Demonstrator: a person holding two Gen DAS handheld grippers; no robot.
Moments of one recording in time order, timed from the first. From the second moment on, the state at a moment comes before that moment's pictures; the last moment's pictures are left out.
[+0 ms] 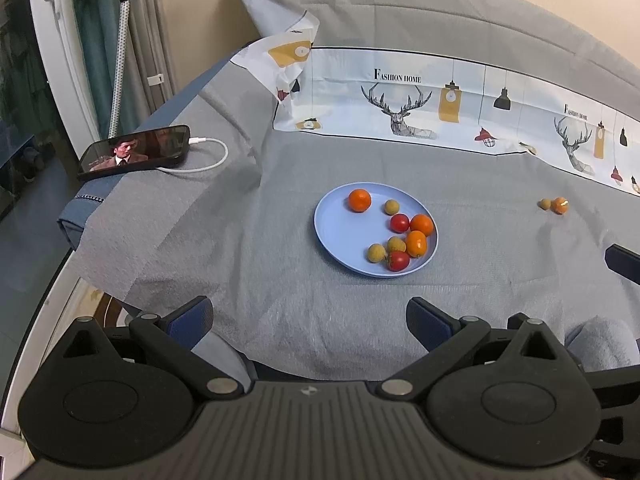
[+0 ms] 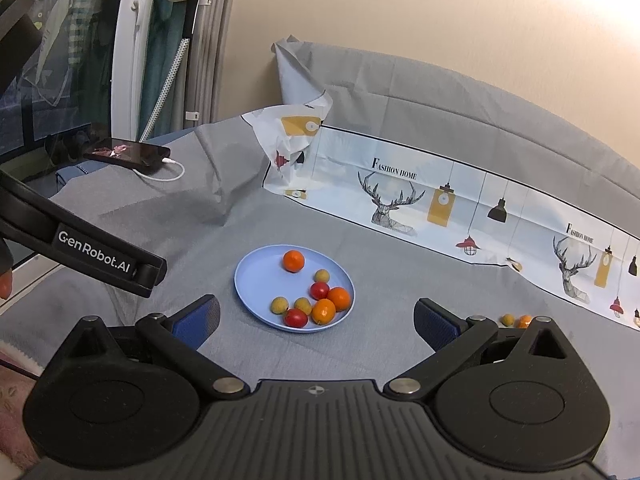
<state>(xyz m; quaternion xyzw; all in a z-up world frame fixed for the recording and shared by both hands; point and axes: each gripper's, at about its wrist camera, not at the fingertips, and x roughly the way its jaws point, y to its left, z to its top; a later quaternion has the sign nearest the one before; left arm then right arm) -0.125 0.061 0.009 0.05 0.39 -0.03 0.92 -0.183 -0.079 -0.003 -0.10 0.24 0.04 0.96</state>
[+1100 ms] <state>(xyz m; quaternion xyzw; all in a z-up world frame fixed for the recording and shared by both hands) -0.096 0.055 -0.016 0.07 0.44 -0.03 0.90 -0.157 -0.085 -0.027 -0.08 0.30 0.04 0.95</state>
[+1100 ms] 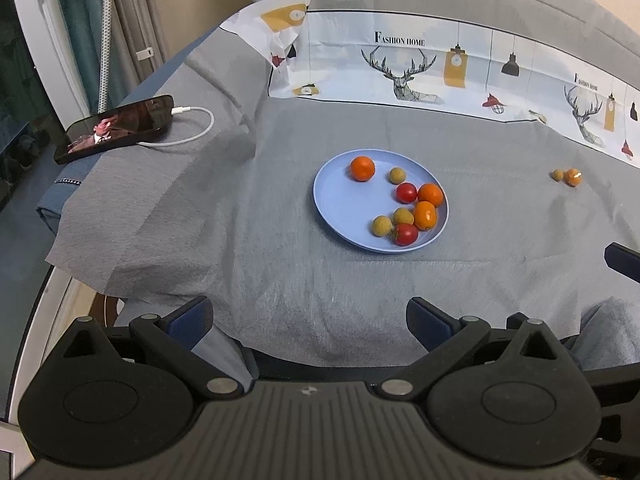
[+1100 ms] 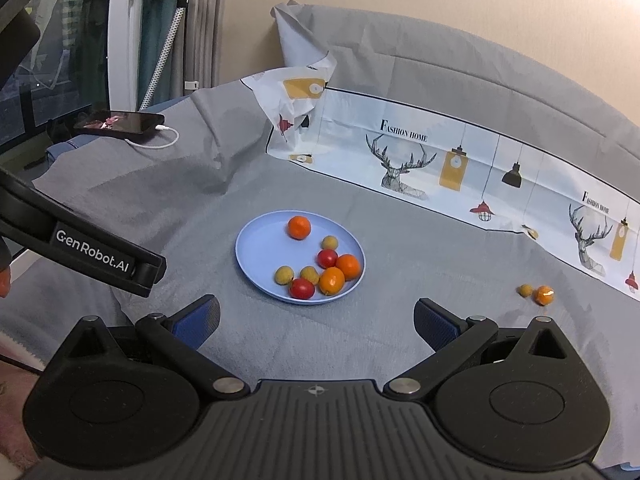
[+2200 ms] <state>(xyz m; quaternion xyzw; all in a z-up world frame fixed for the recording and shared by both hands) 0.011 -0.109 -0.039 0.18 0.47 -0.11 0.86 -0.085 -0.257 -0.077 0.07 0.32 -0.16 0.93</state>
